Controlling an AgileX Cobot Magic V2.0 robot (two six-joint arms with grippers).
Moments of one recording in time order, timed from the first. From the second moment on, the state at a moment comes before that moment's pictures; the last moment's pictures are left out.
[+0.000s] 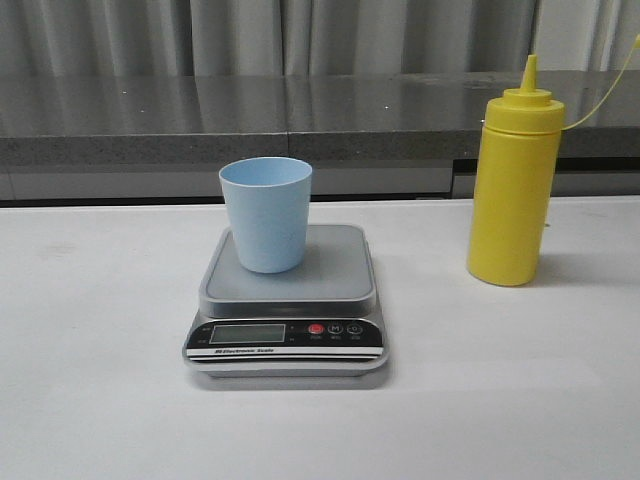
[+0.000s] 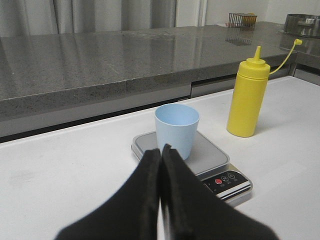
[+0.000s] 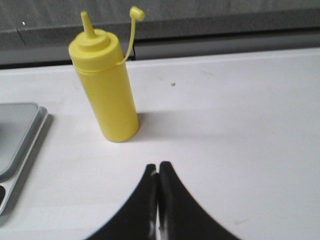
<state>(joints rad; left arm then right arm) -0.47 0.21 -0.23 -0.27 0.20 0.21 0.08 0.55 -0.39 -0.07 0.31 0.21</state>
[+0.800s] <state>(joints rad) -0.47 0.21 -0.23 -0.27 0.20 0.21 0.17 1.11 -0.43 0.02 -0.22 0.20</state>
